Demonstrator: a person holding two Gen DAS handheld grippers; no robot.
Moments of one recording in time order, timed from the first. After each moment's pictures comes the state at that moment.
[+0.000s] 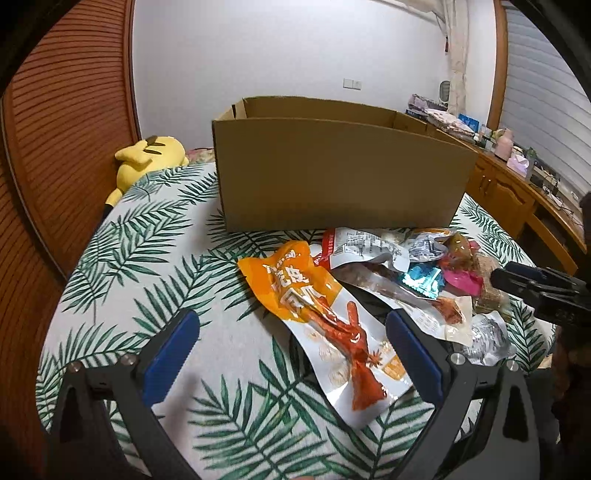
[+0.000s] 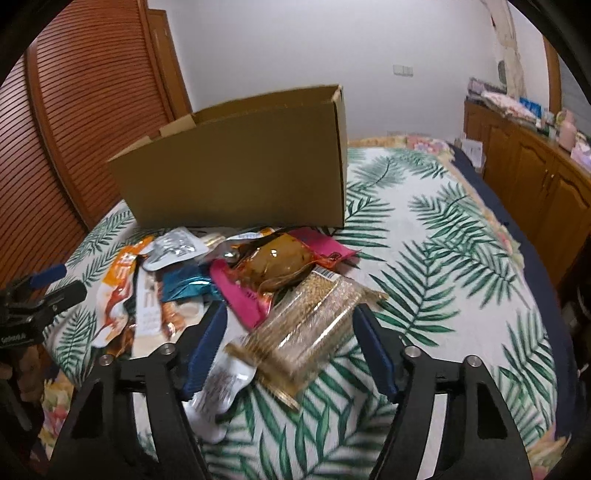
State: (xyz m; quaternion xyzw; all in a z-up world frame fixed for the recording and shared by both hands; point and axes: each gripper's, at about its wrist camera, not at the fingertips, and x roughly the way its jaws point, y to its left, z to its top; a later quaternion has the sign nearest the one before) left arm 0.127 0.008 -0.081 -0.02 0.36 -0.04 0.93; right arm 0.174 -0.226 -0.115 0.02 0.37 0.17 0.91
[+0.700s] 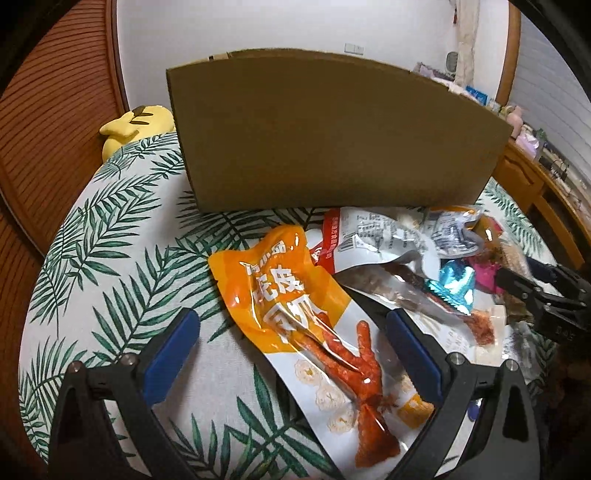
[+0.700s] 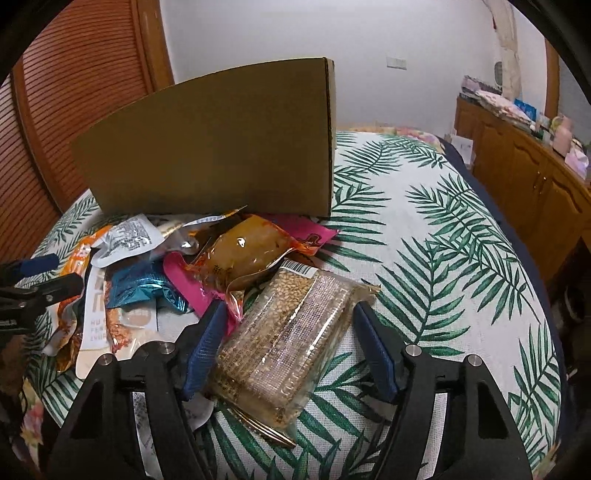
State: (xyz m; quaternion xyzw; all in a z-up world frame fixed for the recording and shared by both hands) left arm 0.179 -0.002 -0.109 -0.01 0.43 -0.04 0.90; right arm 0.200 -0.222 -0.141 -0.01 0.38 0.14 0.91
